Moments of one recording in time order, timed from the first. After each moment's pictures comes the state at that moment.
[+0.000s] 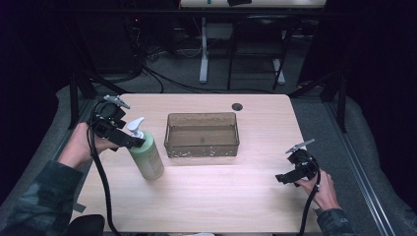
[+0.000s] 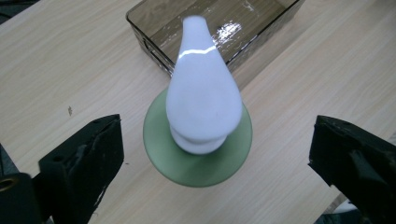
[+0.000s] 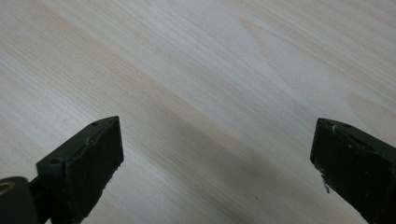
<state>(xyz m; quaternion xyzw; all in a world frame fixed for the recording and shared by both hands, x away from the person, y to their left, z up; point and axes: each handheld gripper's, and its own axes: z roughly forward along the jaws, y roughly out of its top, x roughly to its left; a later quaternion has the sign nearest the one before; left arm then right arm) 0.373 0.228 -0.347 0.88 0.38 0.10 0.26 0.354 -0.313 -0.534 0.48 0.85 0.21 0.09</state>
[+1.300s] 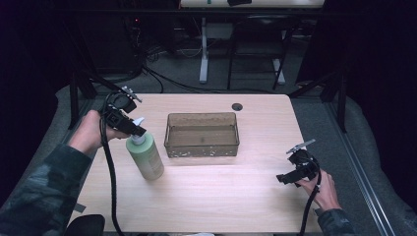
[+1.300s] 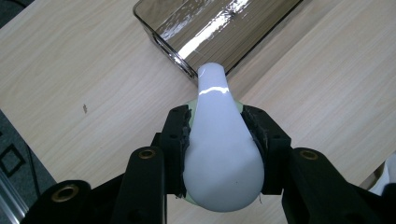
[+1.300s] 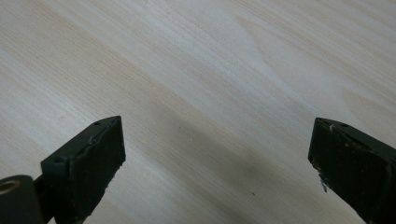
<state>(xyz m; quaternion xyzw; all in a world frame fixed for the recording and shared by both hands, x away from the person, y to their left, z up) 0.396 0.208 -0.341 0.90 0.37 0.10 0.20 0.352 -0.314 -0.533 0.48 0.85 0.20 0.09</state>
